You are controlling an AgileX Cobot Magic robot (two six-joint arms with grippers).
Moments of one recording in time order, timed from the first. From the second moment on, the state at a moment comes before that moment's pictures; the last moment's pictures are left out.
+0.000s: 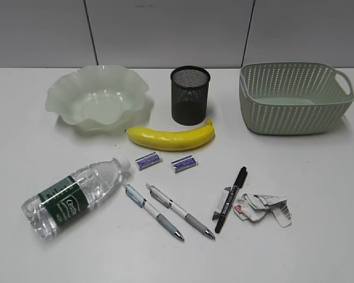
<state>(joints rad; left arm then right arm) -0.02 -0.01 -0.54 0.06 1.06 -0.08 0.07 -0.01 -0.51 -0.02 1.04 0.01</state>
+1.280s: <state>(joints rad) -0.02 -0.01 -0.54 0.06 1.06 -0.08 0.07 -0.01 -0.51 -0.02 1.04 0.01</state>
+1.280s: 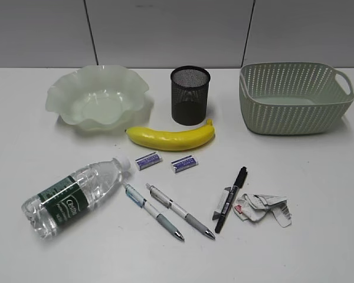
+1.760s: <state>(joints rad) -0.03 0.08 -0.57 -0.03 0.73 -0.08 0.07 -0.01 -0.51 -0.02 1.04 0.01</state>
